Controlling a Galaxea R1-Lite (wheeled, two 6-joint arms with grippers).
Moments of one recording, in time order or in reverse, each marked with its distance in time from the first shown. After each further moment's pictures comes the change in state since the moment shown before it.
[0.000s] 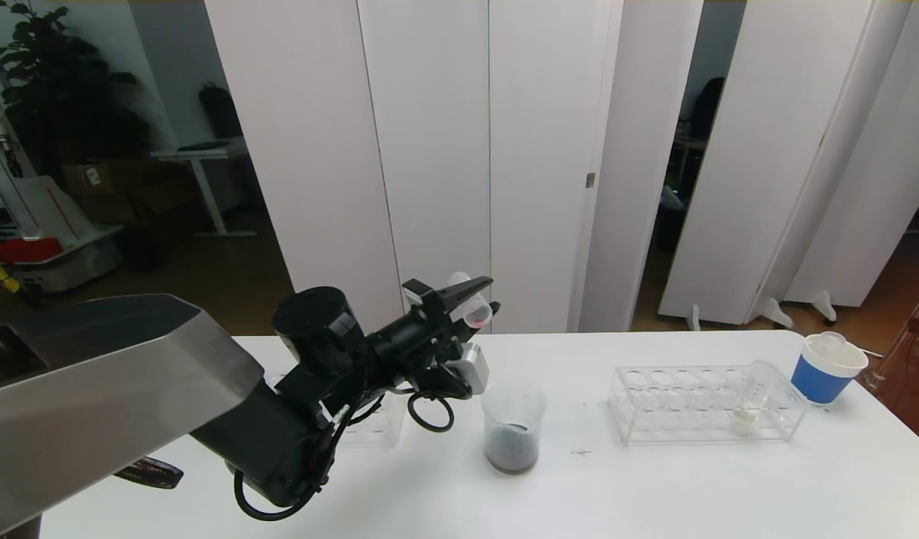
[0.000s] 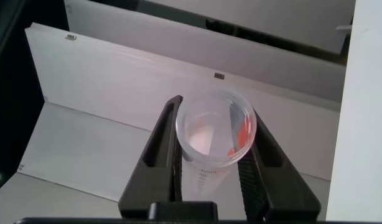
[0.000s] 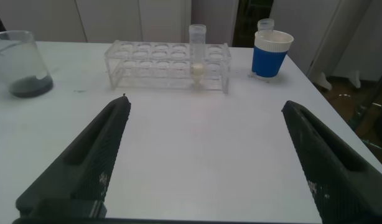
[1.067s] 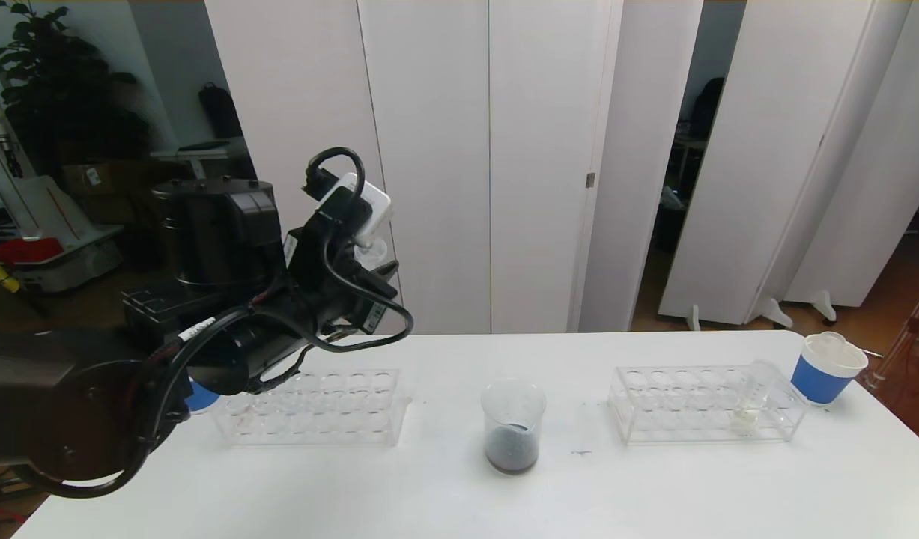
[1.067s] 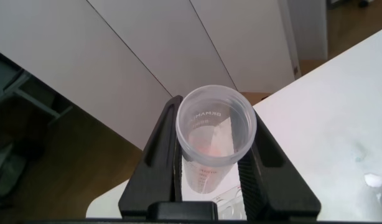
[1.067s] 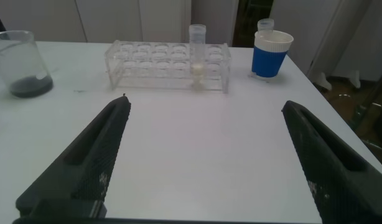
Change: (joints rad) left arm -0.009 -0.473 -0.112 0.927 0.644 -0.836; right arm 0.001 0.000 0.000 0.000 0.000 0.000
